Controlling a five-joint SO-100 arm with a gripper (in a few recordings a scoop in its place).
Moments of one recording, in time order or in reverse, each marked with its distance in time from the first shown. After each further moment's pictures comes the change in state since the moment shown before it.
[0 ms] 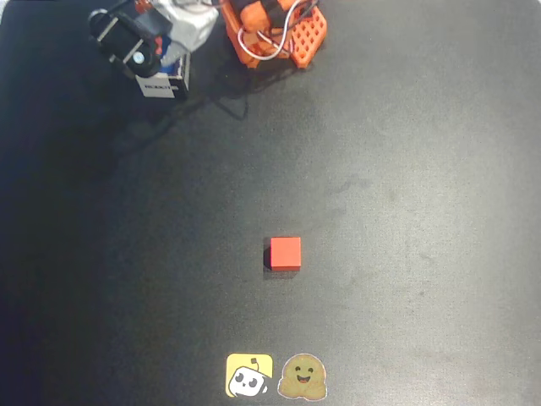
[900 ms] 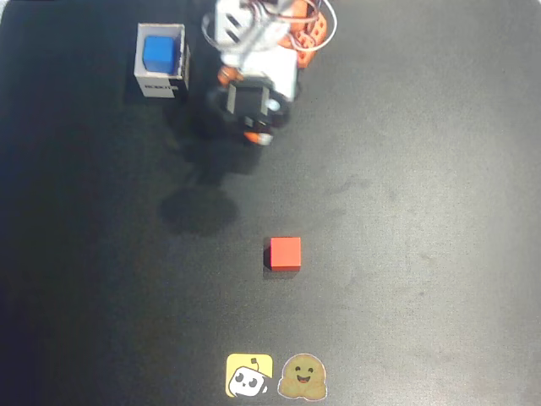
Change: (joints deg) arm -60.3 18.6 16.5 -4.7 28.0
